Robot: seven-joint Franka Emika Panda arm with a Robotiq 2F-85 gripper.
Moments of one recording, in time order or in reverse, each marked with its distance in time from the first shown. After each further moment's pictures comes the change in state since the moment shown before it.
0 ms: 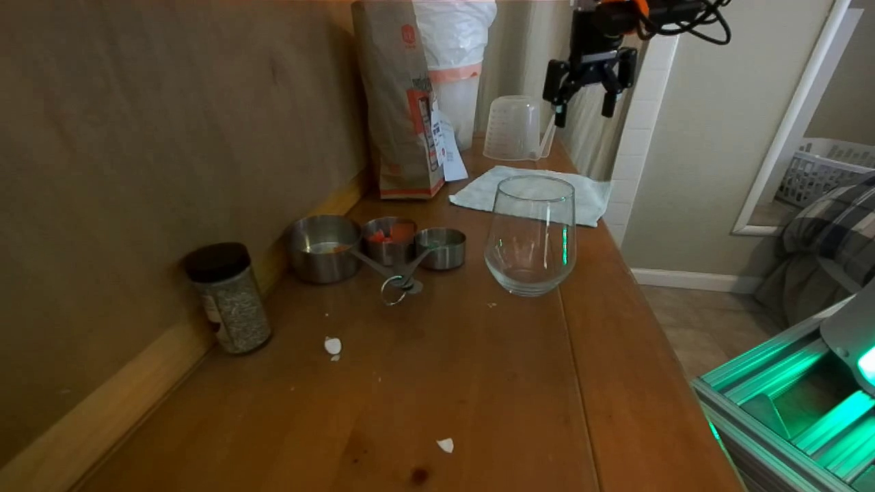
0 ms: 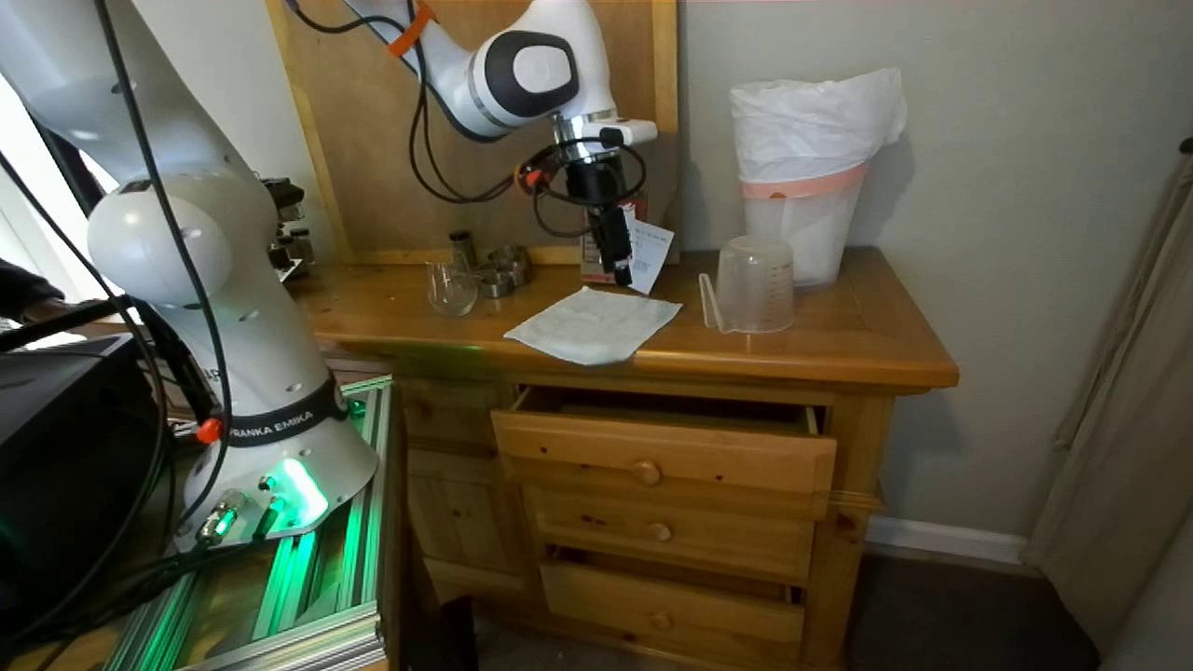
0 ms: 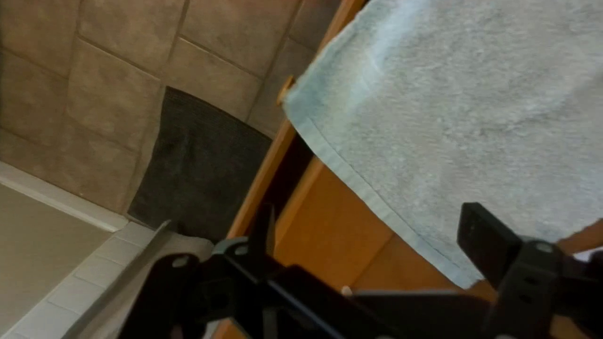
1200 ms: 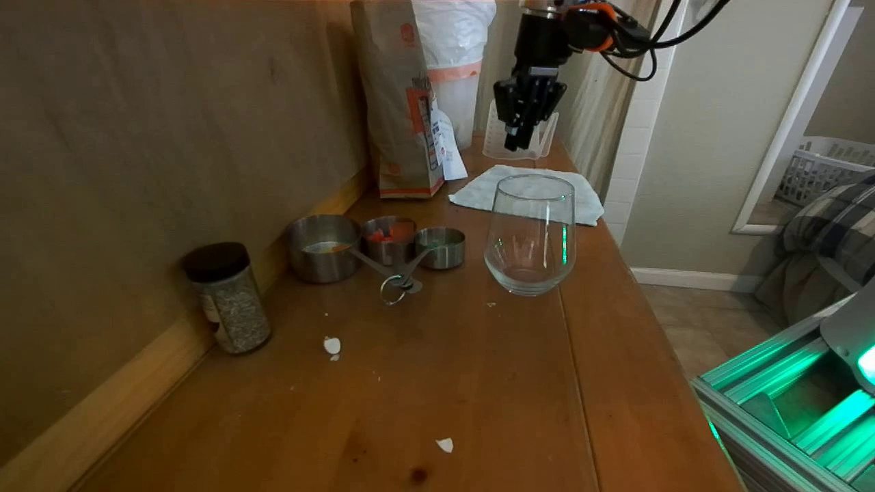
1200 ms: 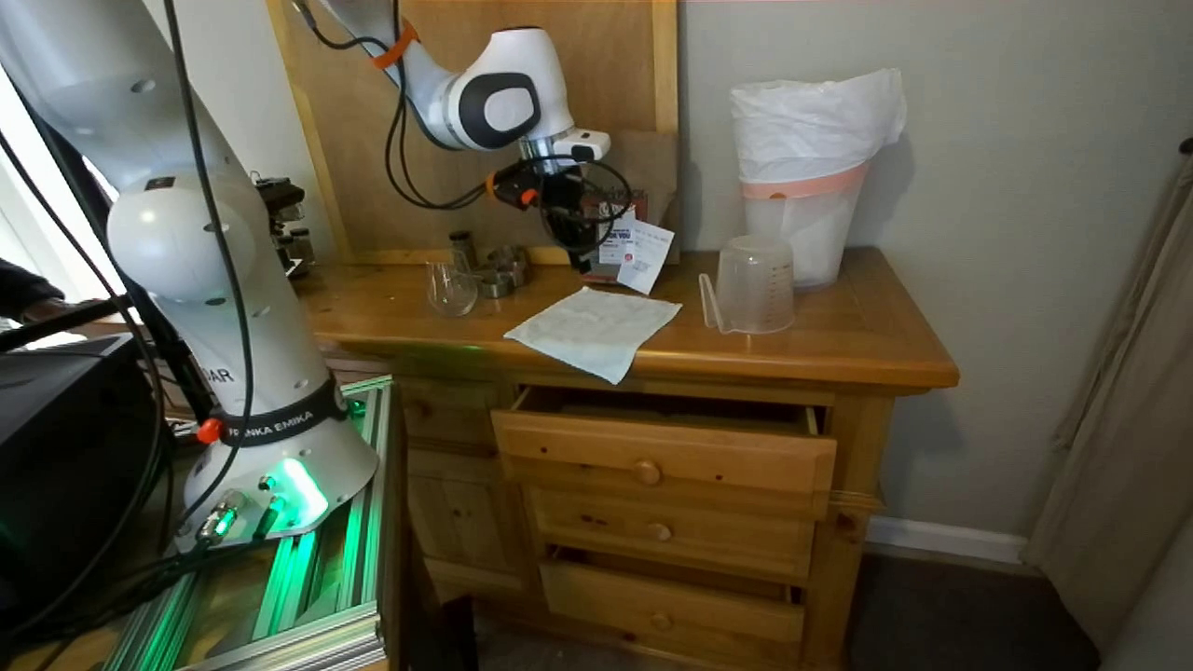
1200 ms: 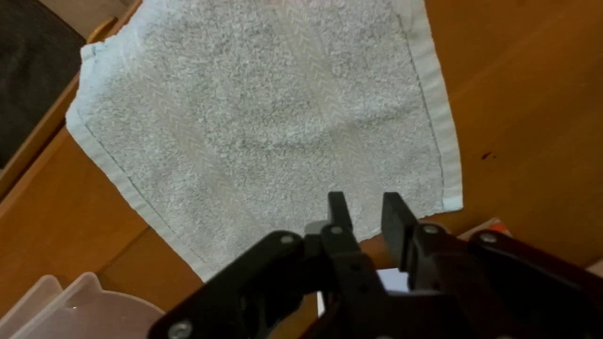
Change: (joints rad) arm 0.157 0.048 0.107 -0.040 0.283 0.210 -0.316
